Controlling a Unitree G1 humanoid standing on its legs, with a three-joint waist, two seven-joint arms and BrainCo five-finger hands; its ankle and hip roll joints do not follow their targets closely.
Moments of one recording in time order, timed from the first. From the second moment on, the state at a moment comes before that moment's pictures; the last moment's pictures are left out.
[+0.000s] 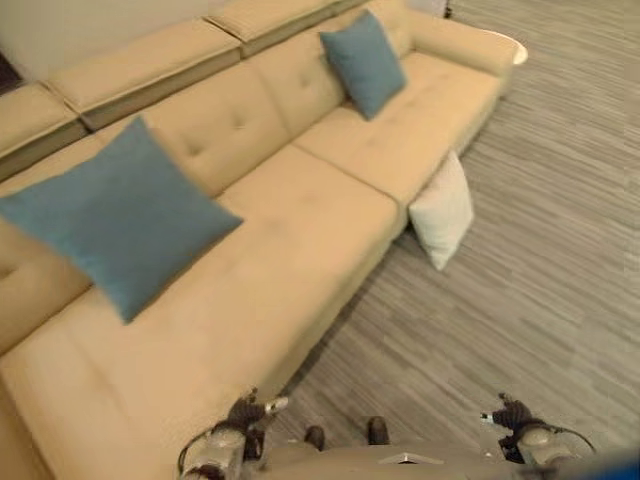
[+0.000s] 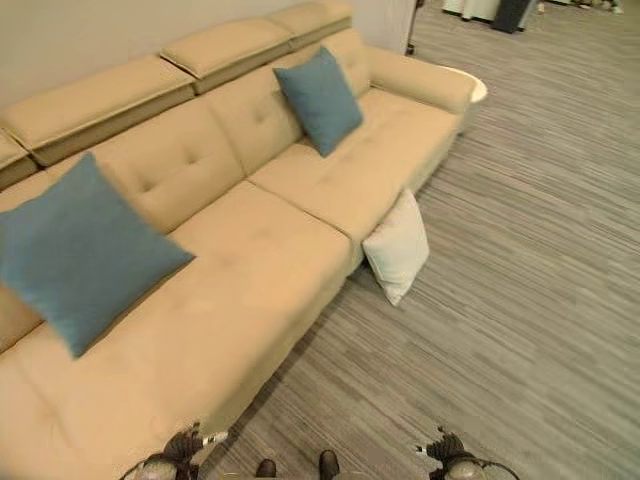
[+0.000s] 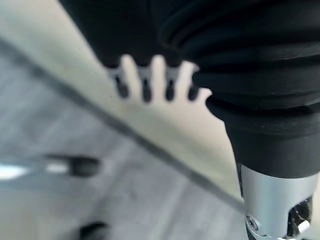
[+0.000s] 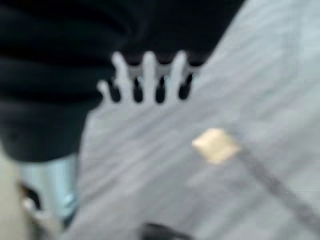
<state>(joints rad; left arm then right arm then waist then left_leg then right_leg) -0.11 0.23 -0.19 1.15 -0.22 -0.10 0.07 -0.05 -0.31 0.20 1.30 0.01 -0.04 -0.12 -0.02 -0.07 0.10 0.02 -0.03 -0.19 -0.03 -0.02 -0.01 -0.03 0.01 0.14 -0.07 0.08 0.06</state>
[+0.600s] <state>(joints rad) 0.02 0.27 -0.18 1.16 -0.20 -0.10 0.07 -0.03 -0.29 0.16 1.30 0.02 -0.05 -0.12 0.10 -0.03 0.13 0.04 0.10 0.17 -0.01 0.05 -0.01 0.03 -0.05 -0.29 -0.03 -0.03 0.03</state>
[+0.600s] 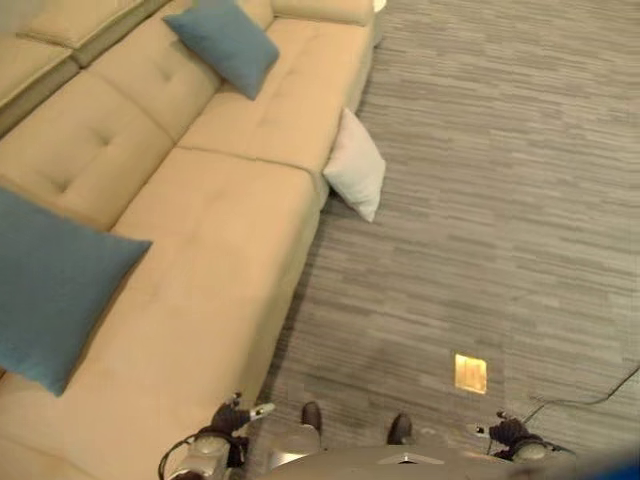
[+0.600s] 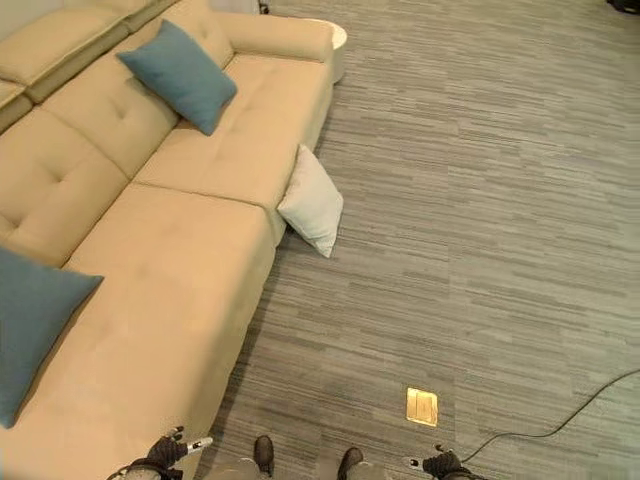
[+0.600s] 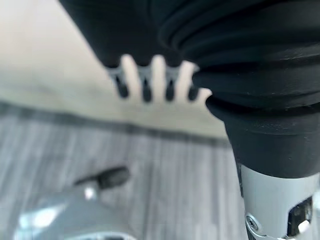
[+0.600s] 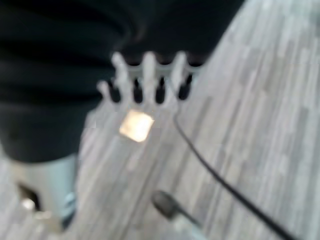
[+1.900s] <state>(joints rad) -0.04 0.22 -0.18 1.20 -0.22 -0.10 0.09 -0.07 -0.29 0.19 1.25 0.08 -0.08 -0.13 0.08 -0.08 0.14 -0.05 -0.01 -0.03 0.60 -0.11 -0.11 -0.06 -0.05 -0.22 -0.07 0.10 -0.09</state>
